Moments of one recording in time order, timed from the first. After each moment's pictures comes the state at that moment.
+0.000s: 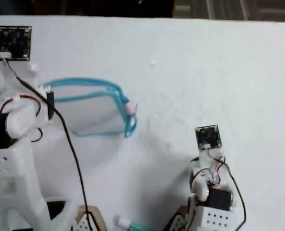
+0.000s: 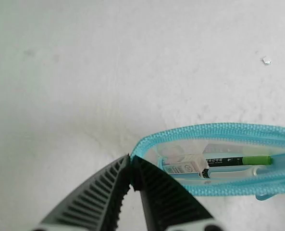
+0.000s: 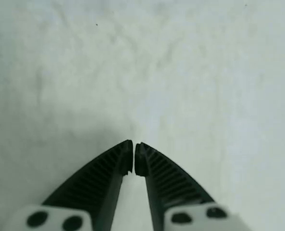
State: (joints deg) left arm -10.6 -28.4 0.0 94.5 -3.4; right arm 7.4 -103.1 96.4 72.1 20.3
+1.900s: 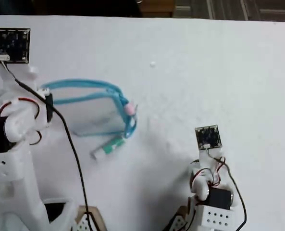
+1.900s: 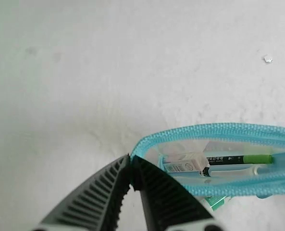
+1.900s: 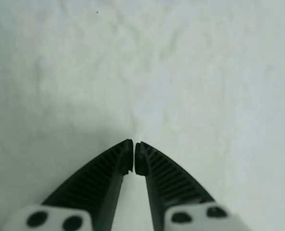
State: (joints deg) left arm -10.6 -28.4 2.9 93.3 -3.4; right arm 7.4 -102.5 96.5 72.2 20.4
